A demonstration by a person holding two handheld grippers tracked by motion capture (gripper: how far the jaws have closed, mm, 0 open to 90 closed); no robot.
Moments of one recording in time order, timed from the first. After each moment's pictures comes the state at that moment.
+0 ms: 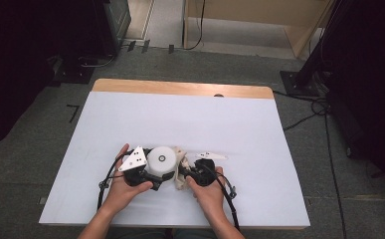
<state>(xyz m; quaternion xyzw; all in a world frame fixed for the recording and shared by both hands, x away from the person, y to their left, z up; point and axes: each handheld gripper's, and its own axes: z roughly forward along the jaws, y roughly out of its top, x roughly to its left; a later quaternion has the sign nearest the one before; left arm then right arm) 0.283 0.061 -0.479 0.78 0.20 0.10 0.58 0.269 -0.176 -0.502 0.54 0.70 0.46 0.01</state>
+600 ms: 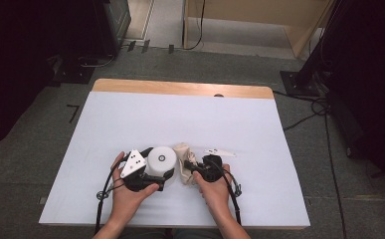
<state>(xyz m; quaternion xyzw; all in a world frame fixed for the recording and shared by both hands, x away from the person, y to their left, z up) 0.252 0.049 -0.463 0.74 0.34 0.18 0.55 0.277 -0.196 -0.498 0.56 0.68 0.47 0.02</state>
